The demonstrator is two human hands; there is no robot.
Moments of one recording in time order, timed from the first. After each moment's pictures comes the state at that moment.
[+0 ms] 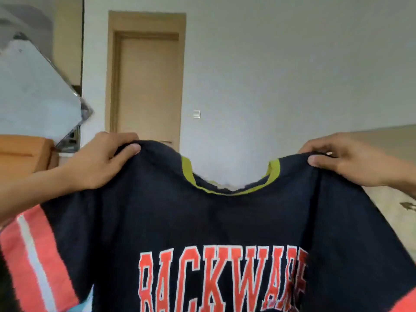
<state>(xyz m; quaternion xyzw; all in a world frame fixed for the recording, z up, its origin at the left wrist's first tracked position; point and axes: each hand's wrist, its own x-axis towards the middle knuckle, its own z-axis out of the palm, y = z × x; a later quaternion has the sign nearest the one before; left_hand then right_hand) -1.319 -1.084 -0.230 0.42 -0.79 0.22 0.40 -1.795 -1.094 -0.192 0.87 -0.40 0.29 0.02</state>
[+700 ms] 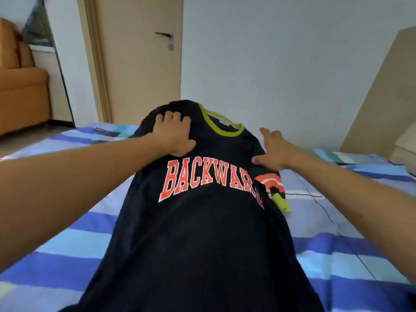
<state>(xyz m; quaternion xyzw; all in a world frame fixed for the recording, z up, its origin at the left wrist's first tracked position) -1.411 -1.364 -0.515 0.69 -0.71 0.15 0.07 -1.684 -1.370 -0.514 0.75 -0.65 0.10 -0.03</state>
